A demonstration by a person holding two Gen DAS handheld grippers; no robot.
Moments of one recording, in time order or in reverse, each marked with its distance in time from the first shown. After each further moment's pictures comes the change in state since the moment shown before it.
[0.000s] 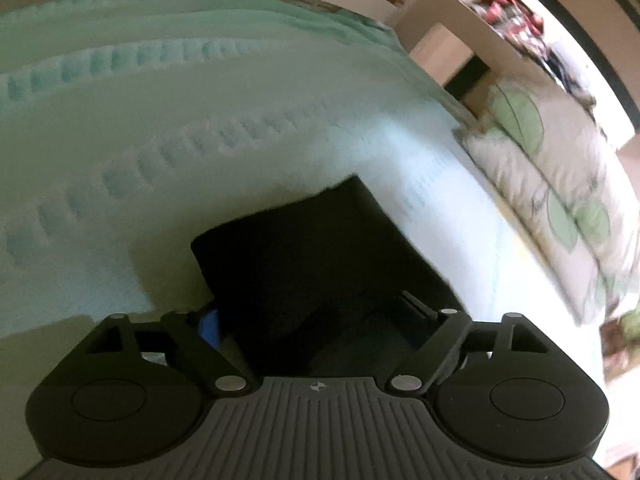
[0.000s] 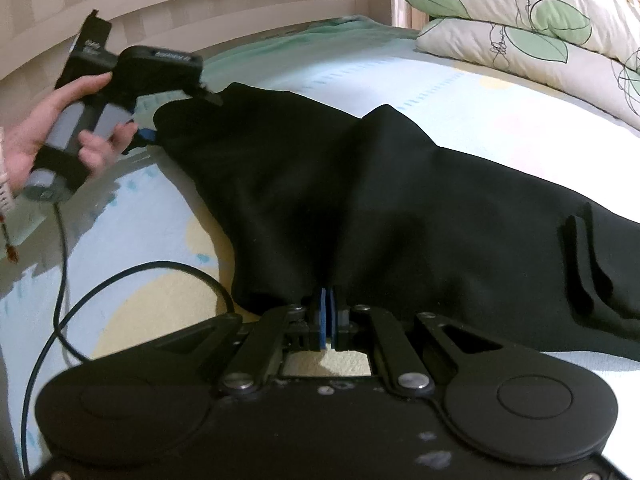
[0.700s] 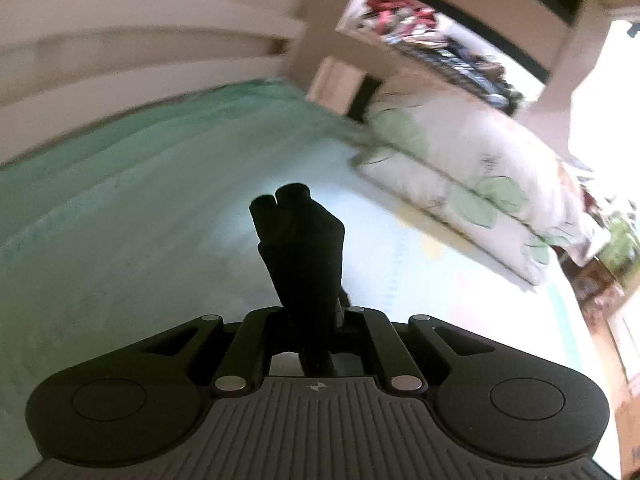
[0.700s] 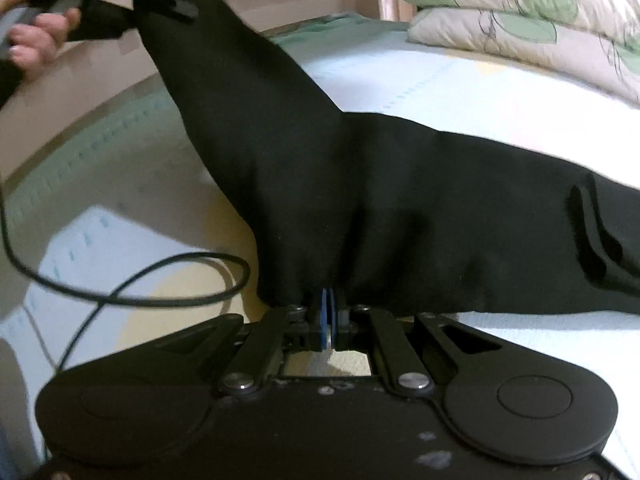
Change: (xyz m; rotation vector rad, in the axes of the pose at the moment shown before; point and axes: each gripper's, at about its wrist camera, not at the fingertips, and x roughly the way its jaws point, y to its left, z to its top) left arm -0.101 -0.124 0.000 0.350 -0.117 -0.081; right arm -0.007 0.003 -0.009 0.092 0.008 0.021
